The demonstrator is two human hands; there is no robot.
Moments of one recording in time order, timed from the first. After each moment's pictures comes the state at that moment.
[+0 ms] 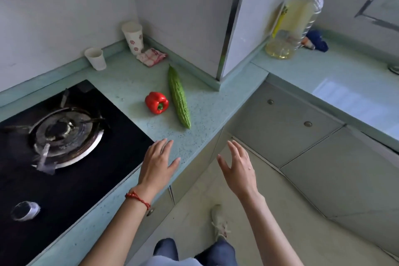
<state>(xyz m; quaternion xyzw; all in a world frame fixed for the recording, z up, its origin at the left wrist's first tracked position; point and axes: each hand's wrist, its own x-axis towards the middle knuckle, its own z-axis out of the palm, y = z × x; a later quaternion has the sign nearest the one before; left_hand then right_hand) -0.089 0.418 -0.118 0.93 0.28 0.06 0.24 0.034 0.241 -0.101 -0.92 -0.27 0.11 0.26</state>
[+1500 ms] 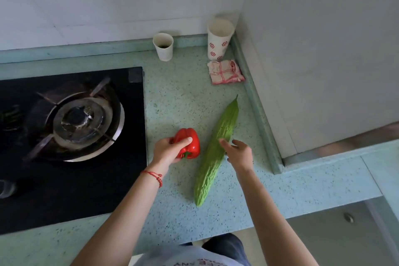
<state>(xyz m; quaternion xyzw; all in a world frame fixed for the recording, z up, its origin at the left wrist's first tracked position) 0.080 0.584 -0.141 0.34 0.69 0.22 0.61 0.251 0.532 -0.142 -0.81 -0.22 0.44 0.31</state>
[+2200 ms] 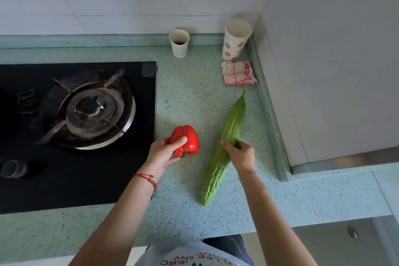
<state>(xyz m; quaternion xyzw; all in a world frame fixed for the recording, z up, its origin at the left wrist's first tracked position) 0.048 0.576 -0.145 0.25 0.63 0.28 0.68 0.243 0.539 -0.147 -0.79 -0.25 0.47 0.32</state>
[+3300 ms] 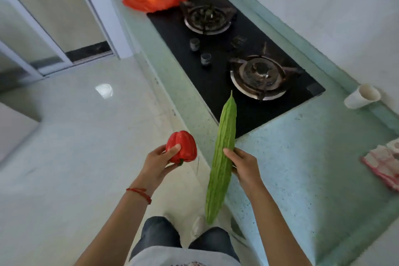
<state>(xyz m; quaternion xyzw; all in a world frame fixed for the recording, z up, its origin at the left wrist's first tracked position) 0.020 0.268 -0.121 -0.14 0.62 0.67 0.38 0.142 0.443 -0.117 -0.41 -0.55 0.73 0.06</state>
